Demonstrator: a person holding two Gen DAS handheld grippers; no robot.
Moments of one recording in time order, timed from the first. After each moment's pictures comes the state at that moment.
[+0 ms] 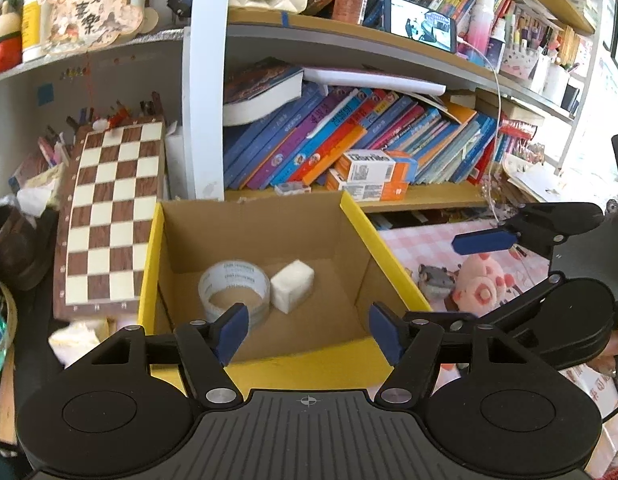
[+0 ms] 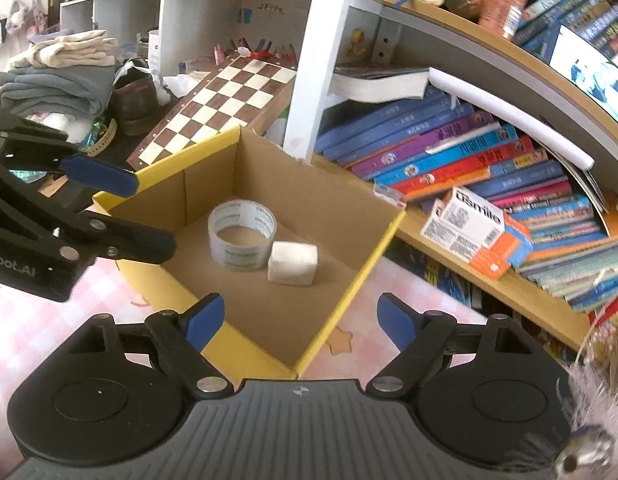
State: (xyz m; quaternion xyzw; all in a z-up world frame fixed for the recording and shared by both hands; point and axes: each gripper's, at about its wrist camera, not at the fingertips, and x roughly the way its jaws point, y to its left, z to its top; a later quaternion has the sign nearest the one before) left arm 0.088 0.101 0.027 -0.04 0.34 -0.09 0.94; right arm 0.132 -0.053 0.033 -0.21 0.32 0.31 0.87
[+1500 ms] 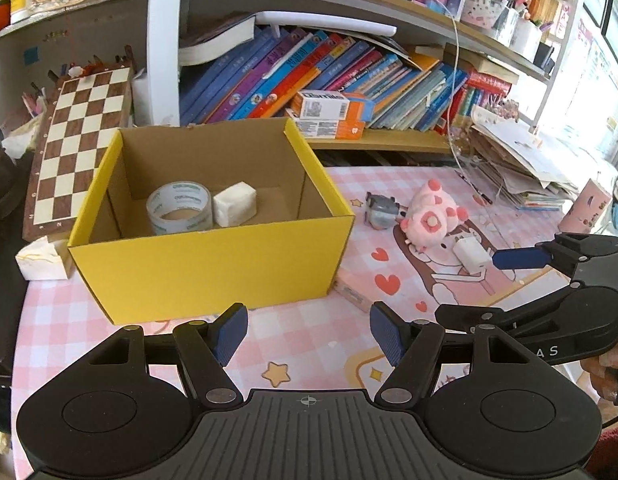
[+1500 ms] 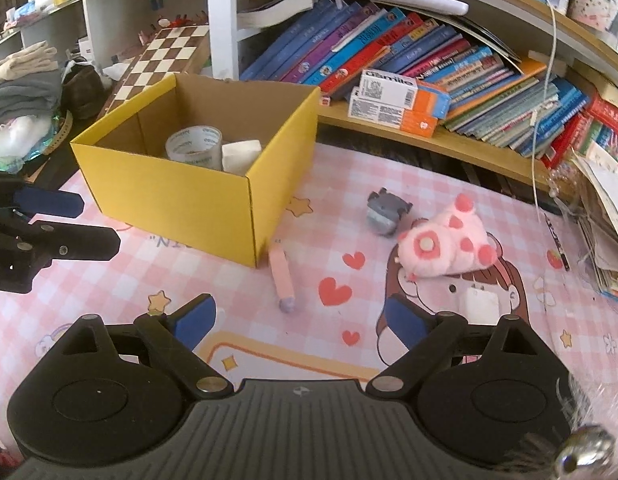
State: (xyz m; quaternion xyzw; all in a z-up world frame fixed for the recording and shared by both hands) left arm 0.030 0.041 0.000 -0.04 0.39 -0.10 0.92; right arm 0.056 -0.145 -0.002 -0.11 0.39 0.21 0.89
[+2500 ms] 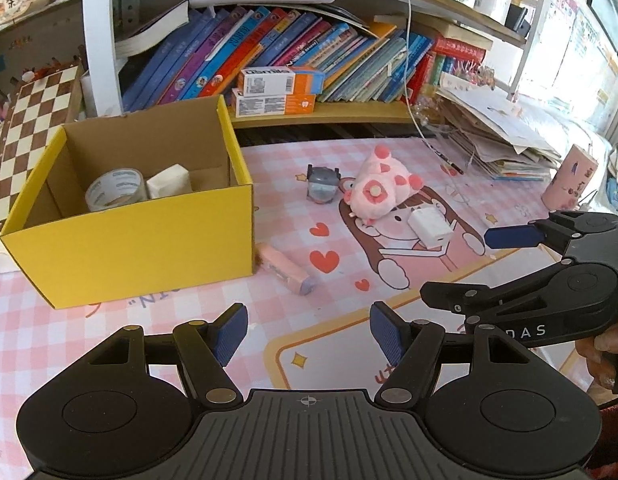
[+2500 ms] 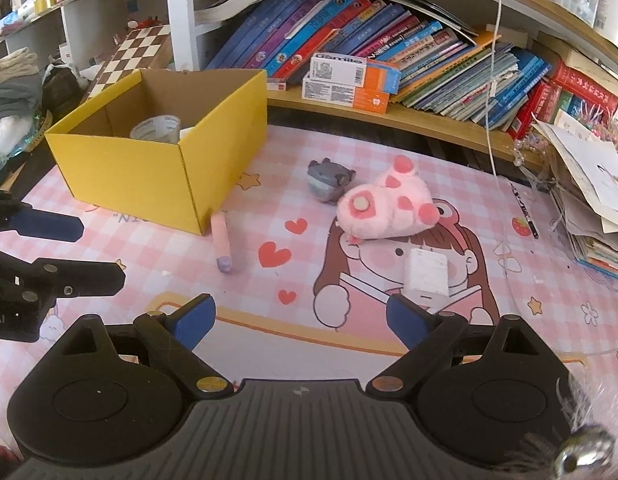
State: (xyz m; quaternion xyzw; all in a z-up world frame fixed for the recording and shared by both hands) left arm 0.024 -0.040 -0.010 -0.02 0.41 -0.12 0.91; right arm 0.050 -0.214 -0.011 -0.10 0.39 0.19 0.89
